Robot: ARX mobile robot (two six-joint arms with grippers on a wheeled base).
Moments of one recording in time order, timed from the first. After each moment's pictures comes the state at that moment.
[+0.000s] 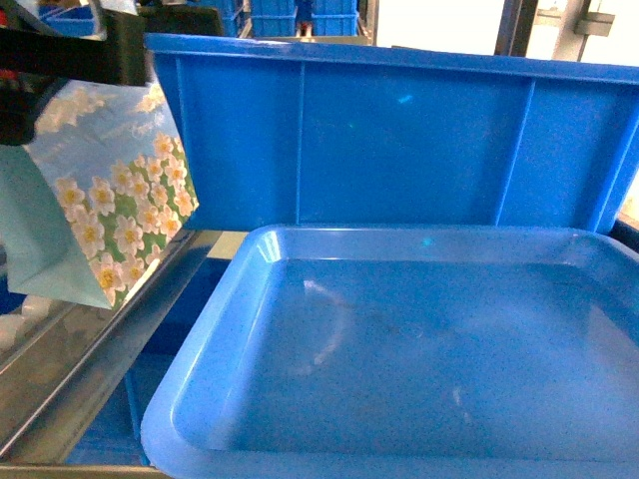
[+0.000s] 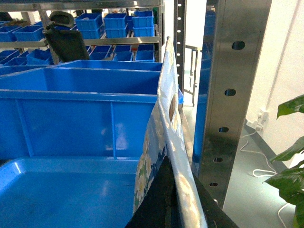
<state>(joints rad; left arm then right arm) -0.44 1.12 0.59 0.34 -0.34 0.03 -0.18 0.35 0.40 -0.06 -0.20 0.06</state>
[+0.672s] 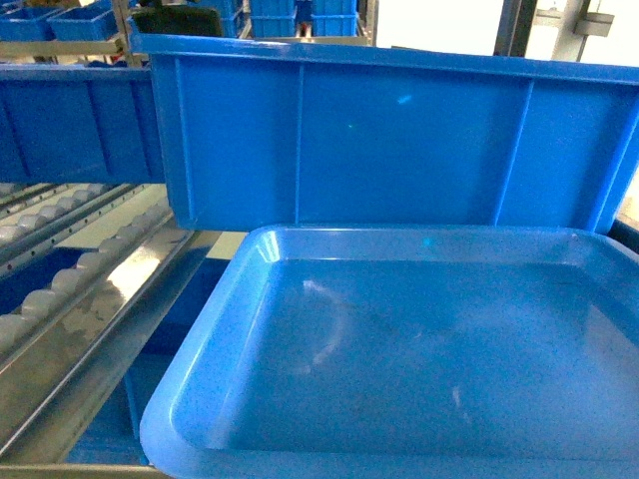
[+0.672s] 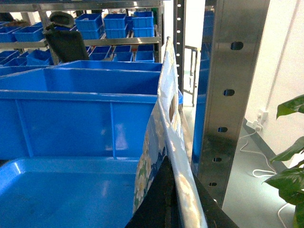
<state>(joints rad) -0.15 0.56 0.38 0.18 -0.22 0.05 -0.18 0.35 0.40 -0.06 -0.20 0.06</state>
